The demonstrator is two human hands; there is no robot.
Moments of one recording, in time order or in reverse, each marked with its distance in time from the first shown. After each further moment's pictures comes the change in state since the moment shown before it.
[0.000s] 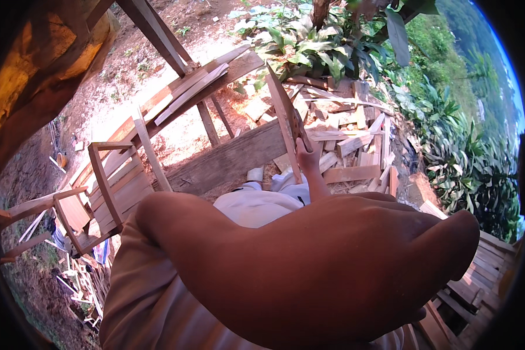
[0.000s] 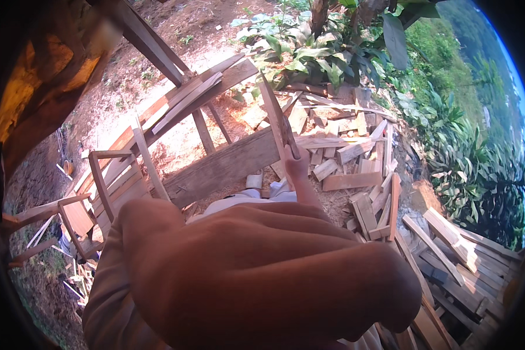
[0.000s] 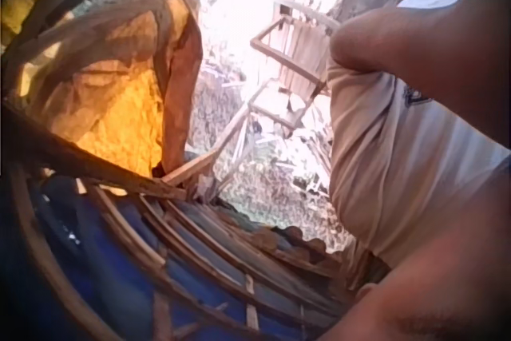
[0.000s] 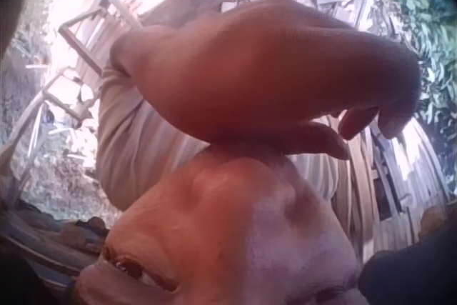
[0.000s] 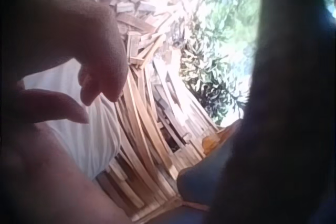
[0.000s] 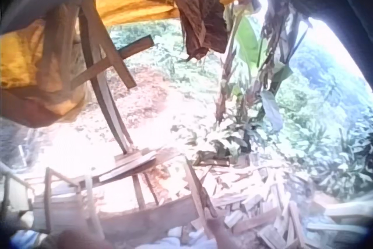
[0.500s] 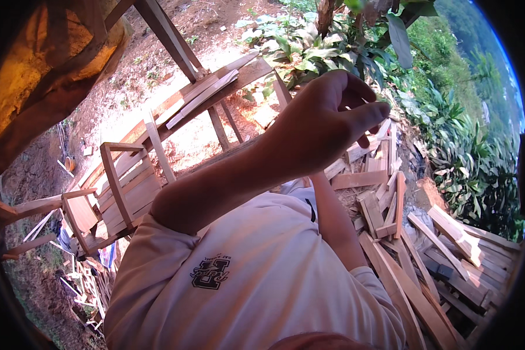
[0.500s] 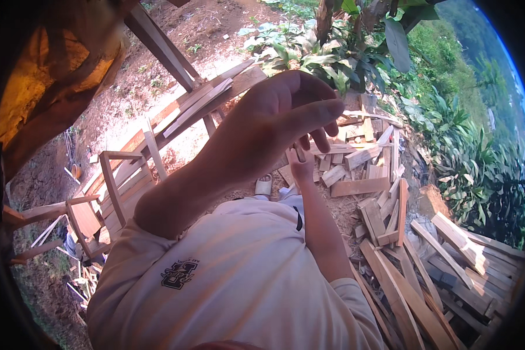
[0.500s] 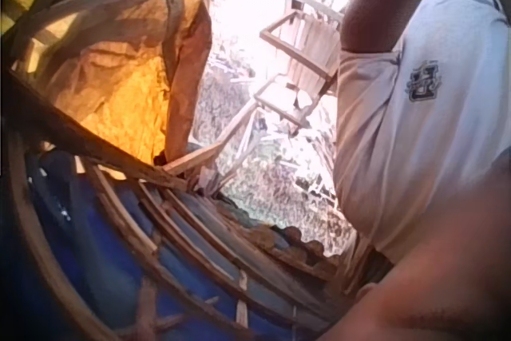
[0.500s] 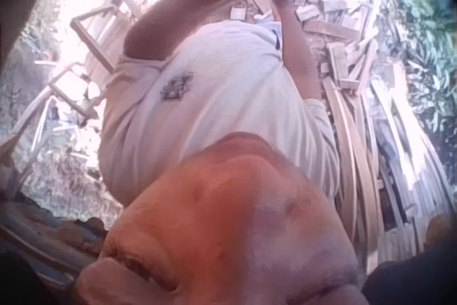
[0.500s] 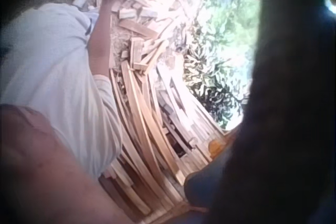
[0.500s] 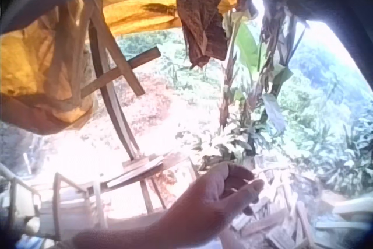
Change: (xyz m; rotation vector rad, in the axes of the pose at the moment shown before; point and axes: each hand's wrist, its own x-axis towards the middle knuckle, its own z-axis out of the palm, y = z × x) left_hand -0.009 -0.050 -0.055 0.092 0.412 -0.586; right_hand -0.028 -0.078 0.045 -0.235 0.235 -0.048
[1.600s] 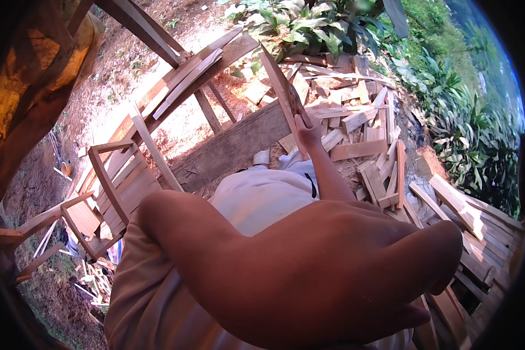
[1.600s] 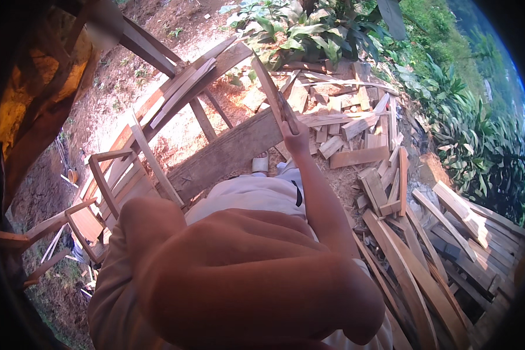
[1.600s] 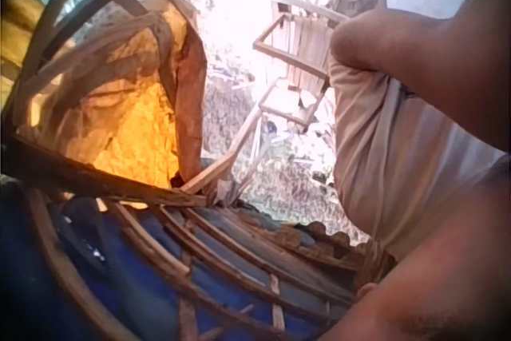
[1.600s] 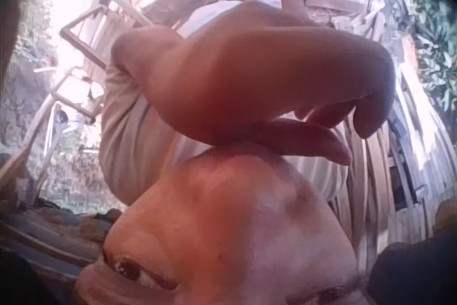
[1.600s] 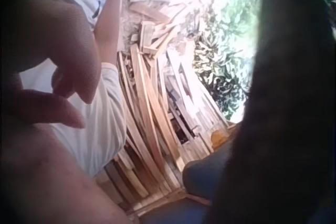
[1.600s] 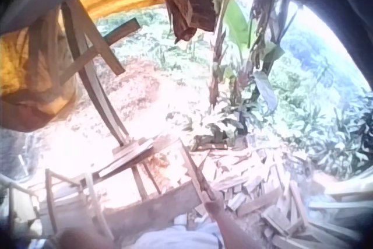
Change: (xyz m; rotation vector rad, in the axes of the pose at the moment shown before) left_hand -0.078 0.039 0.031 -0.207 -0.302 0.344; right_hand 0.029 0.060 -0.011 0.205 -0.232 -0.031
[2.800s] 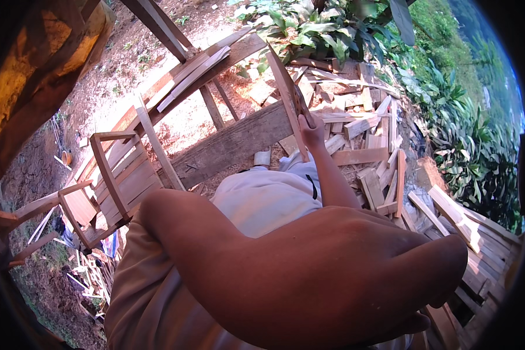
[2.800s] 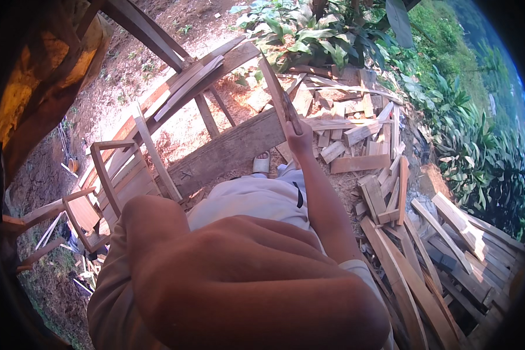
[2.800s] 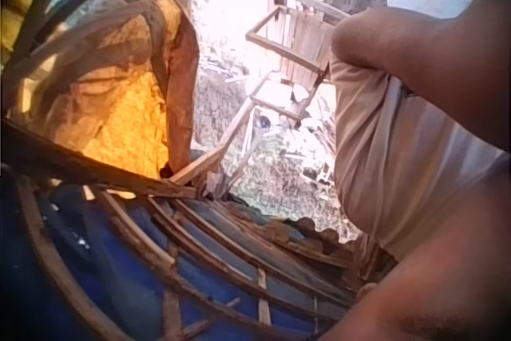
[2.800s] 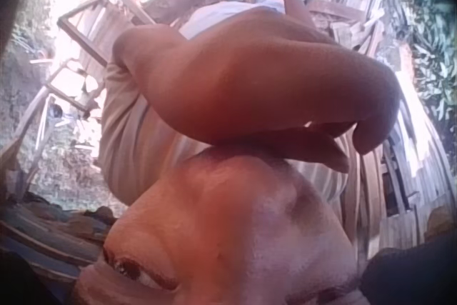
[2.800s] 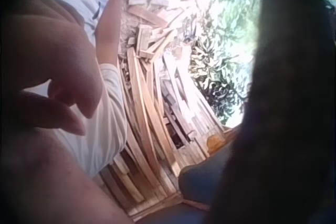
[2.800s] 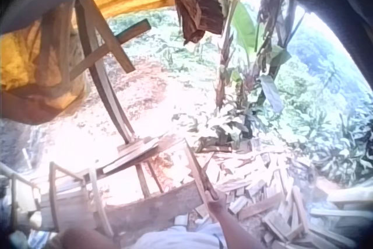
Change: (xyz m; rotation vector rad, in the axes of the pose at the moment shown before) left_hand -0.006 -0.033 0.017 0.207 -0.027 0.444; right_hand 0.006 0.009 0.000 -0.020 -0.031 -0.069
